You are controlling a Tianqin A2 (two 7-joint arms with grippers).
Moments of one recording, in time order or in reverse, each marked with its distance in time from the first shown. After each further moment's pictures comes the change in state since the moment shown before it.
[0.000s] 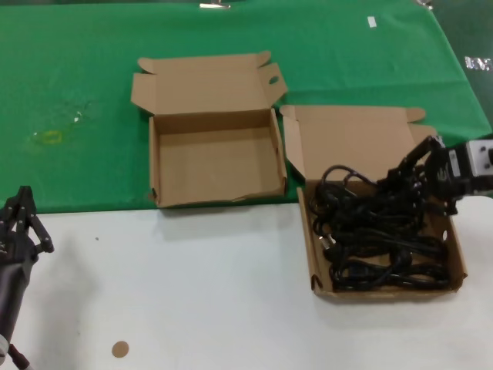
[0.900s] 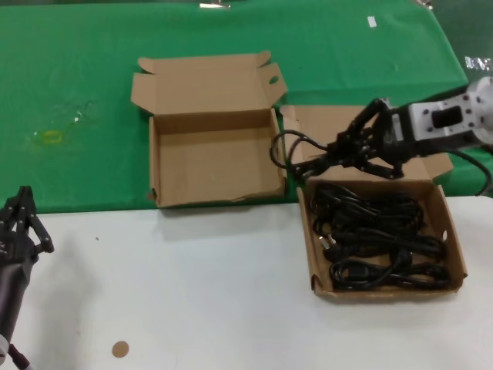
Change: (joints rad) left arm 0.000 0.000 0.000 0.000 0.000 0.000 0.000; right arm 0.143 -0.141 -0.061 -0.007 -0.071 0.023 0.046
